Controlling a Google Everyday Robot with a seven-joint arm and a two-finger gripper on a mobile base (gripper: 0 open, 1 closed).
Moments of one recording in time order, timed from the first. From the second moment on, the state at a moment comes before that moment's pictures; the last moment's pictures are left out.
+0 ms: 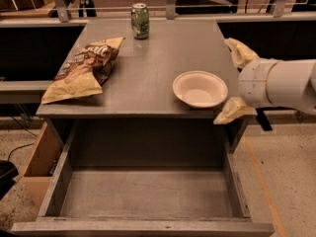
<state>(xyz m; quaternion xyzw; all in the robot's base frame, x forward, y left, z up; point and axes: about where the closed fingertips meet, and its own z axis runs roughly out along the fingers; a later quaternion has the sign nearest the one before) 0.548 -0.155 0.908 -0.65 0.57 -0.14 0.47</state>
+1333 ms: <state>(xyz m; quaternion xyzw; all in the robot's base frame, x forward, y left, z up) 0.569 -0.132 0.883 -0.66 0.54 -0.13 0.52</state>
